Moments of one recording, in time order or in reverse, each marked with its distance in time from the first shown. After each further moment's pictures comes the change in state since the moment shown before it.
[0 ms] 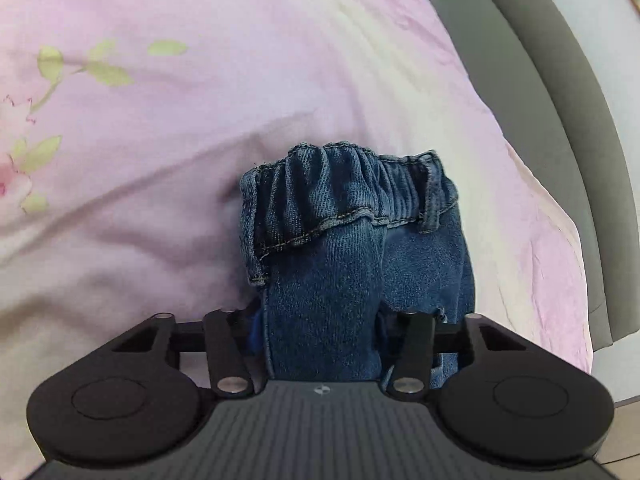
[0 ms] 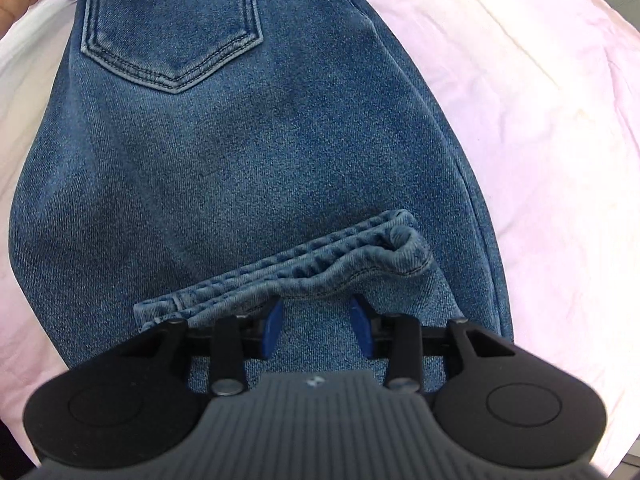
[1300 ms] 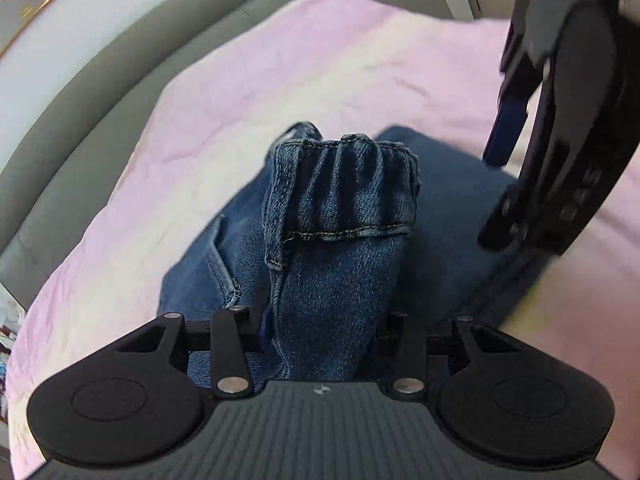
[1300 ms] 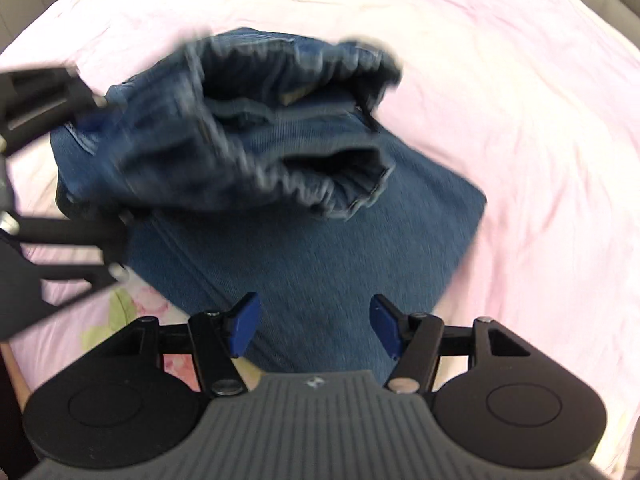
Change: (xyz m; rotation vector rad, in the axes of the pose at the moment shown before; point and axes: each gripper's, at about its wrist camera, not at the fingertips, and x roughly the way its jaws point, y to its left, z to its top) left arm -0.028 -0.227 -0.396 1.800 -0.046 0.037; right arm -0.081 -0.026 -0.240 0.499 -0.217 0.001
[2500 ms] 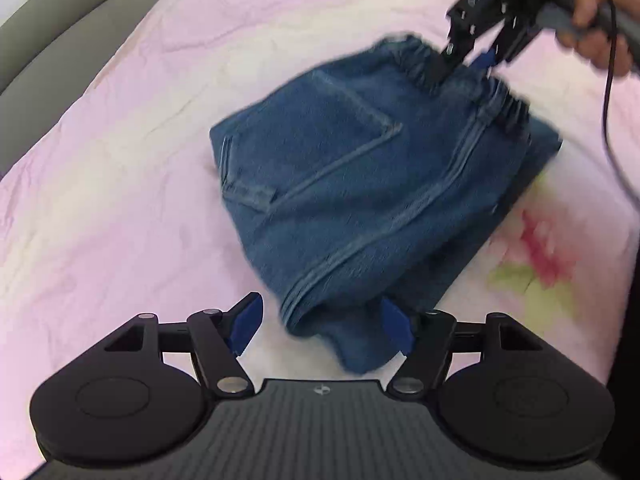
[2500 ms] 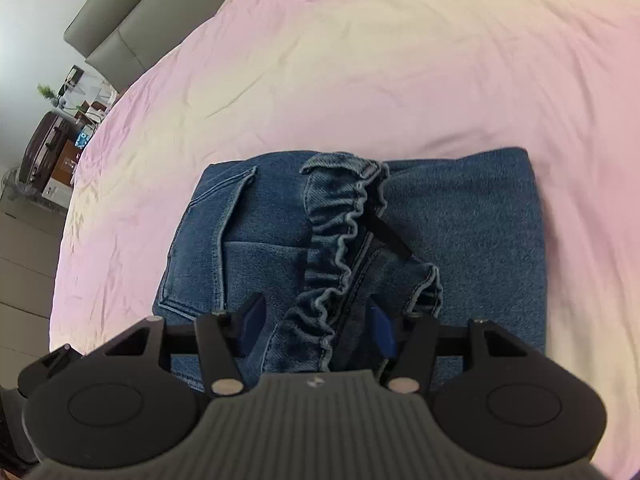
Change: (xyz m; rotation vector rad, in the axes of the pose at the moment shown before) left arm -0.017 0.149 -0.103 -0.118 0.185 -0.243; right arm 0.024 -0.045 0.060 0.698 -0.114 0.308
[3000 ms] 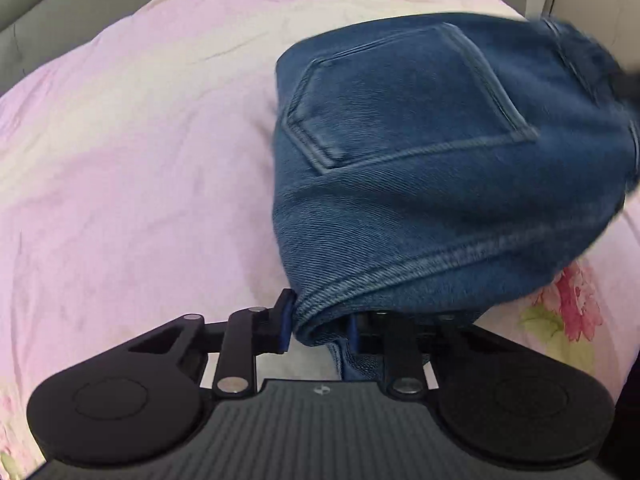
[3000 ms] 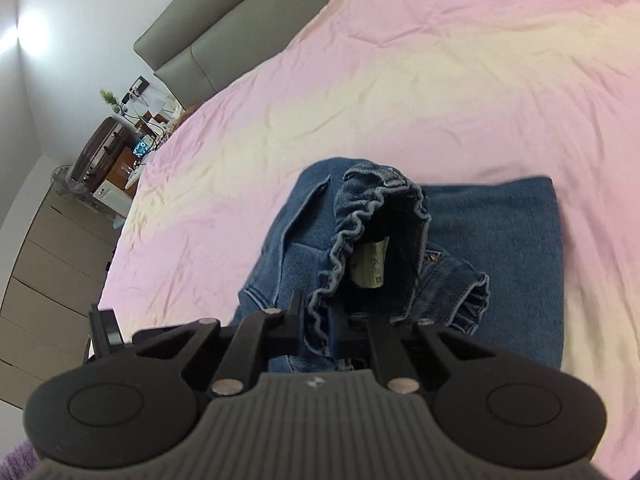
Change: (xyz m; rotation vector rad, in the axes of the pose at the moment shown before) left arm 0.025 0.031 -0.017 -0.309 0.021 -0.039; right arm -0.071 0.037 -0.058 -0.092 -0.076 0.129
